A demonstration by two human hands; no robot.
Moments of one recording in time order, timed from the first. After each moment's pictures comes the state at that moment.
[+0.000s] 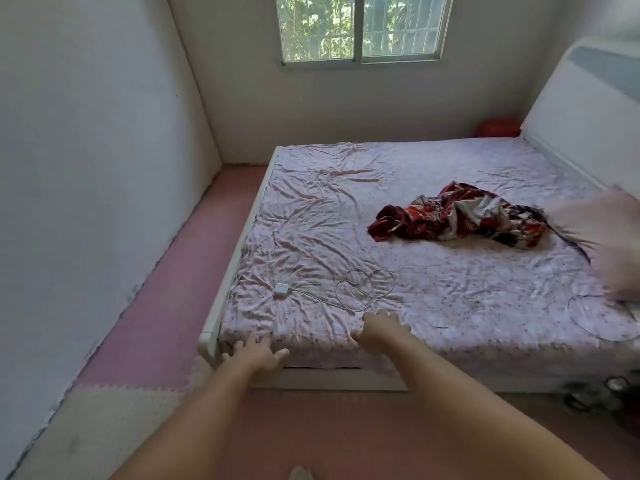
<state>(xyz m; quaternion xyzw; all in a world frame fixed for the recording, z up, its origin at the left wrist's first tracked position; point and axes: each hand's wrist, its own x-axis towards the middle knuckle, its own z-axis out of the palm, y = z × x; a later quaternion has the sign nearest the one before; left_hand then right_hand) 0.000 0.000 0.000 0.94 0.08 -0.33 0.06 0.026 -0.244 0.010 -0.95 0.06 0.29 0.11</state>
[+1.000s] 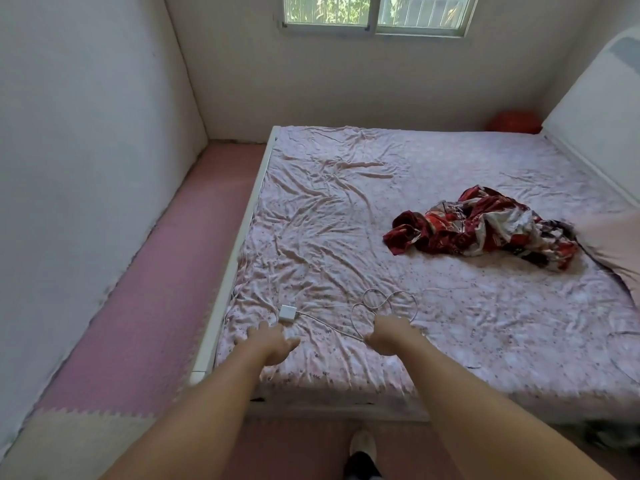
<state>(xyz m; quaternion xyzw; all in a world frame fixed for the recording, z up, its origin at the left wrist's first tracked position) 0.243 0.069 -0.032 0.92 0.03 -0.38 0.05 0.246 -0.174 -0.023 -0.94 0.08 0.34 0.05</state>
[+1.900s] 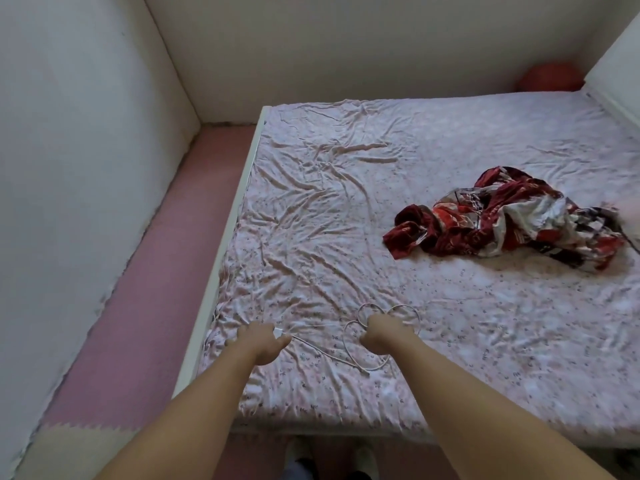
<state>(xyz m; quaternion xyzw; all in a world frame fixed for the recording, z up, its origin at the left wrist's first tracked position) 0.397 -0.008 -0.049 0.91 0.06 -0.40 0.02 0.403 -0.253 -0.071 -0.92 0.06 0.38 0.11</state>
